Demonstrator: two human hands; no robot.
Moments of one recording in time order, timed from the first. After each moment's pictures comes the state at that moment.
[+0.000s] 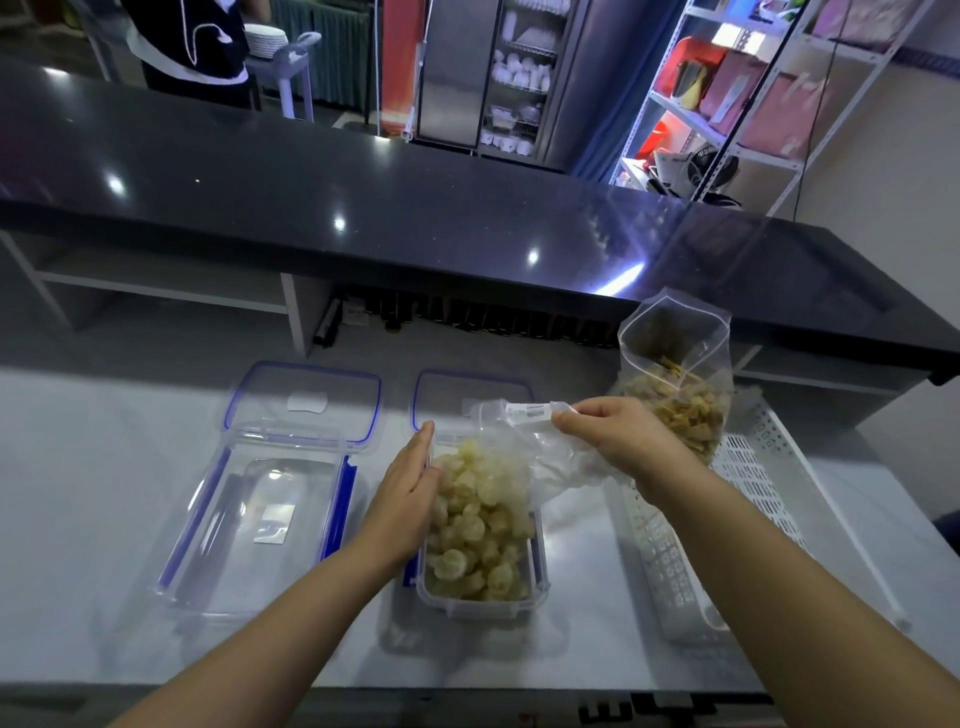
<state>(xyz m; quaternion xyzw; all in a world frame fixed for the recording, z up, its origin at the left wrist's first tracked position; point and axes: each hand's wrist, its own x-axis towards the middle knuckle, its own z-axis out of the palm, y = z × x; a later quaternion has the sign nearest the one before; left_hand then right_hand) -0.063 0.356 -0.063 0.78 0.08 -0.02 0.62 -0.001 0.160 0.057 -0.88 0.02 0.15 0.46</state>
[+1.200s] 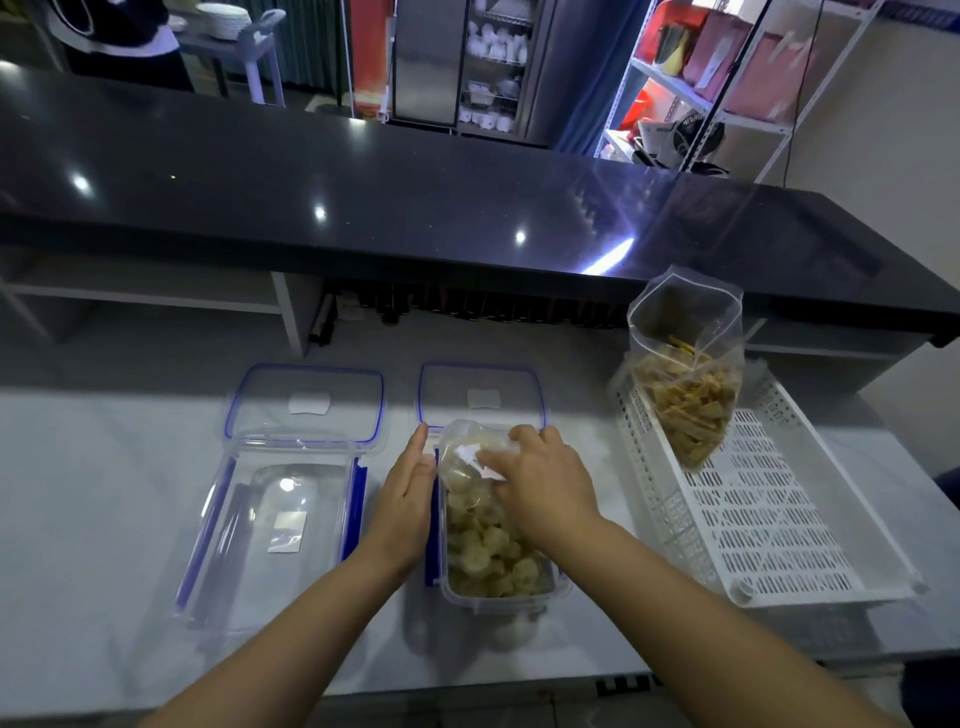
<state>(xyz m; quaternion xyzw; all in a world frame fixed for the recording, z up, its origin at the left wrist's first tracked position) -0.069 0.369 -0.063 0.72 0.10 -0.02 0.68 -0.028 0.224 -0.022 -0.98 -0.18 0.05 0.02</state>
